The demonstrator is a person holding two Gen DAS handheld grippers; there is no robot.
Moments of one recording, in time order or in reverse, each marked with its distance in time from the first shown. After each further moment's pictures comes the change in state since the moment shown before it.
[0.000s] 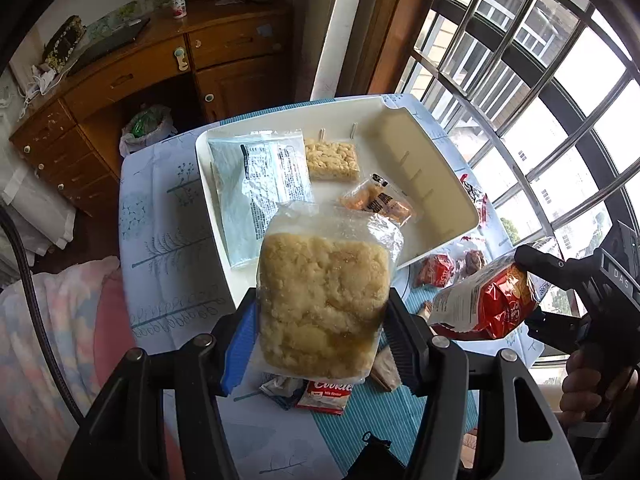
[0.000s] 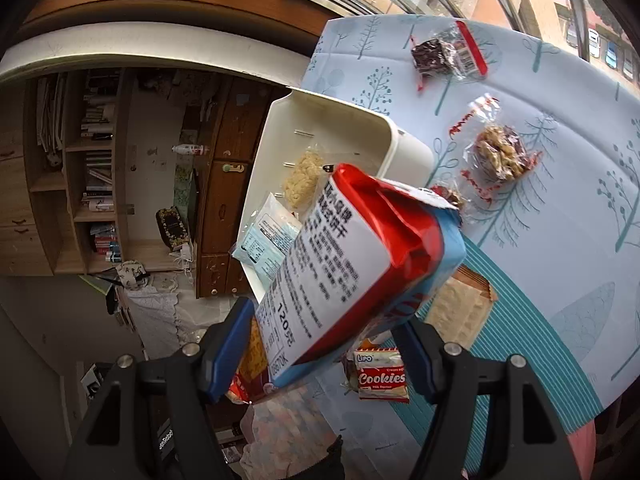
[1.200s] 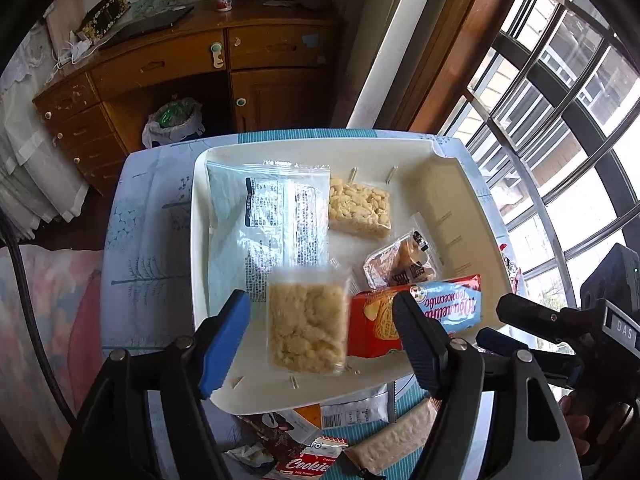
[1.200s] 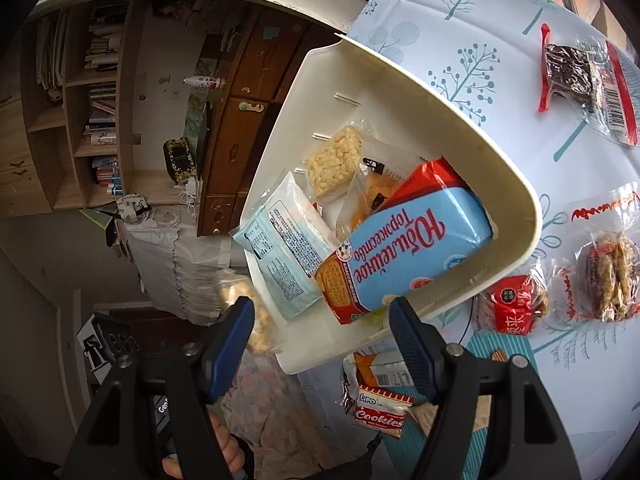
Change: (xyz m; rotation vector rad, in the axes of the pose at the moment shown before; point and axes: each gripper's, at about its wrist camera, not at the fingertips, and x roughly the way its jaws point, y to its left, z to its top) left arm 0.060 0.007 0.045 -0.177 -0.082 0.057; right arm 0.085 0.027 0.069 -0.164 0.256 0.028
